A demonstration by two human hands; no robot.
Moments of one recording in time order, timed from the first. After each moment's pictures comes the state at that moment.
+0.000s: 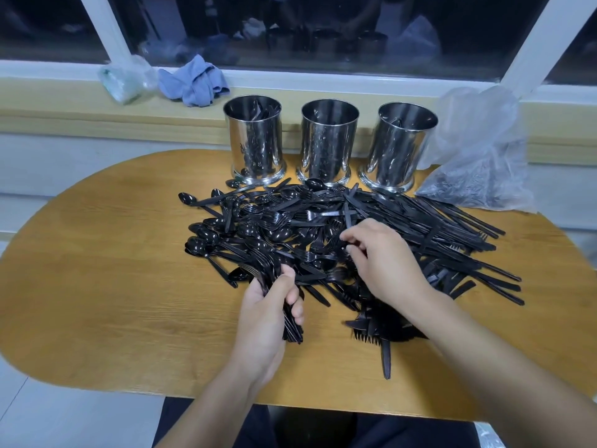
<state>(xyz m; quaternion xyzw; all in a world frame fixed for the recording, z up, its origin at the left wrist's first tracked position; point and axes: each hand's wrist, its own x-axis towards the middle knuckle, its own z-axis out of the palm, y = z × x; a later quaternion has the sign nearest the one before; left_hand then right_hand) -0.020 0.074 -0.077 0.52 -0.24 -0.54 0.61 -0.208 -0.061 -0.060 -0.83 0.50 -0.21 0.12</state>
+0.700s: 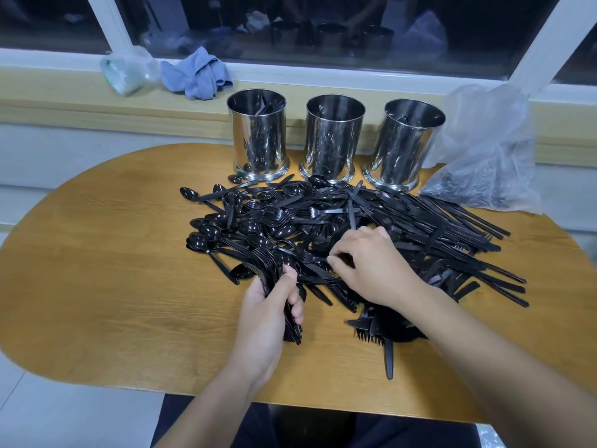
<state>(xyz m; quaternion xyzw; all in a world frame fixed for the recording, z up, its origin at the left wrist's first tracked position) -0.016 0.075 -0.081 0.53 -0.24 -0.54 0.61 -0.193 -0.068 -0.069 -0.89 0.44 -0.12 0.10</state>
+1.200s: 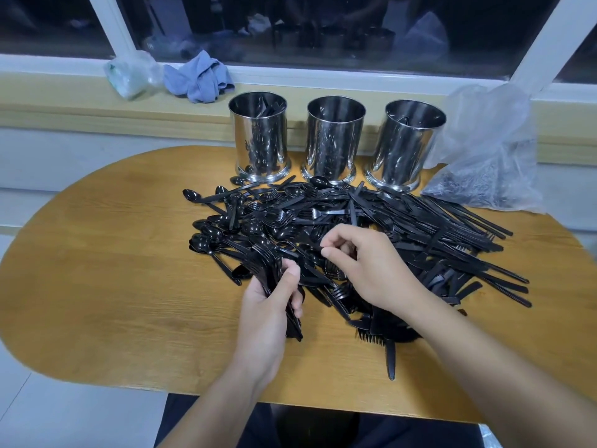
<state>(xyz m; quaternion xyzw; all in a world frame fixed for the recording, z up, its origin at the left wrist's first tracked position) -0.018 0.076 -0.077 0.53 -0.24 -0.51 0.63 -0.184 -0.041 -0.040 -0.81 0.42 -0.26 0.31</state>
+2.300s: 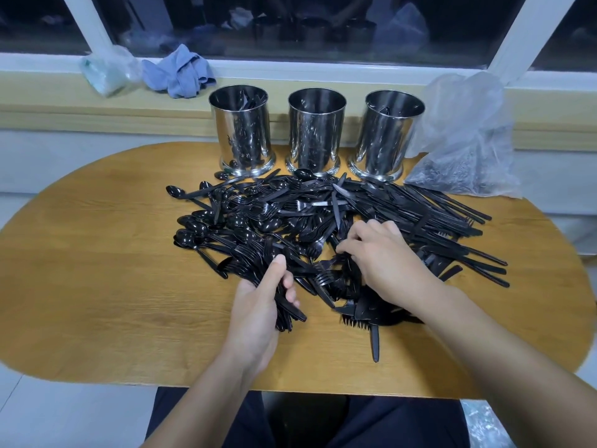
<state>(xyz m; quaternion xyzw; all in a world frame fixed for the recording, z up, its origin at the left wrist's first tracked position) -0.027 0.078 -0.072 0.51 -0.23 -0.55 0.62 -0.241 -0.059 -0.073 -0.91 0.40 -0.08 -0.03</state>
